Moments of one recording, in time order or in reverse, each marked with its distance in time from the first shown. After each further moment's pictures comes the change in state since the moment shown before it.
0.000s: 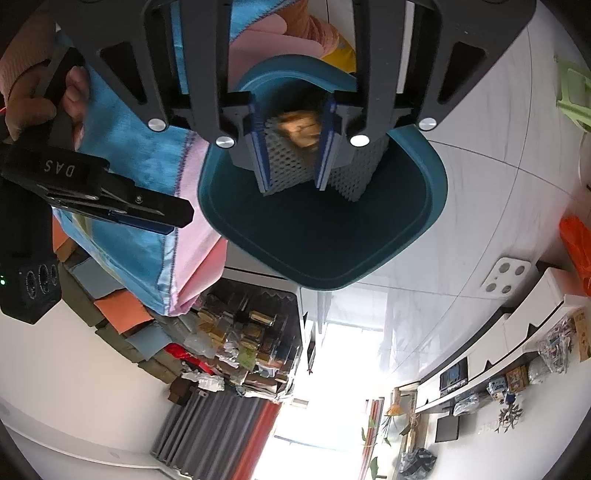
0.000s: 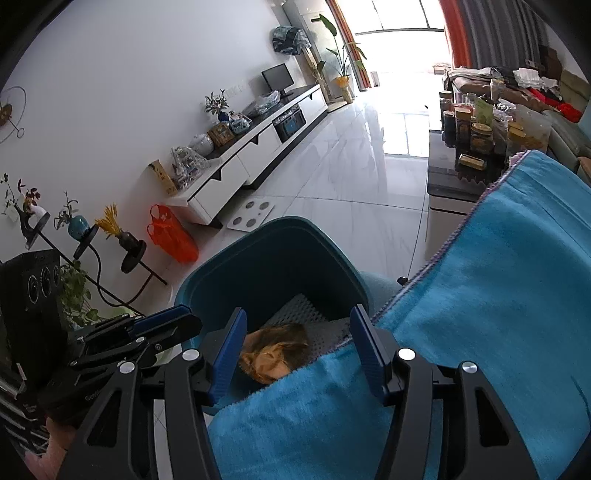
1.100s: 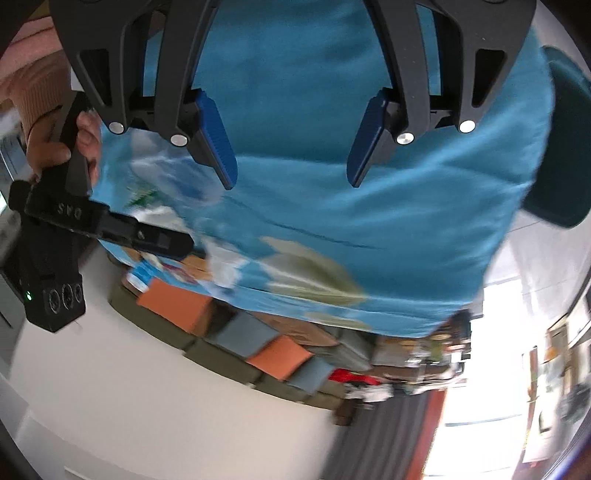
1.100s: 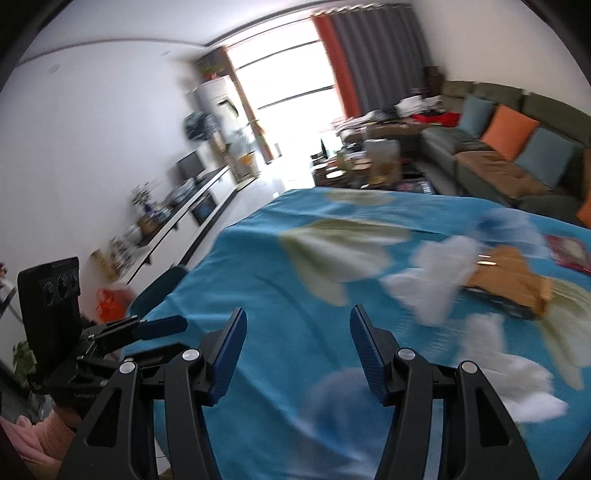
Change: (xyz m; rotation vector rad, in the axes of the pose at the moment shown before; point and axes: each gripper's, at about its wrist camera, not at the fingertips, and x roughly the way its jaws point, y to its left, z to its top) left arm 0.000 -0.250 -0.062 0.429 0.050 -0.480; right arm -0.244 -0.133 -0.137 0.224 -0.334 -0.291
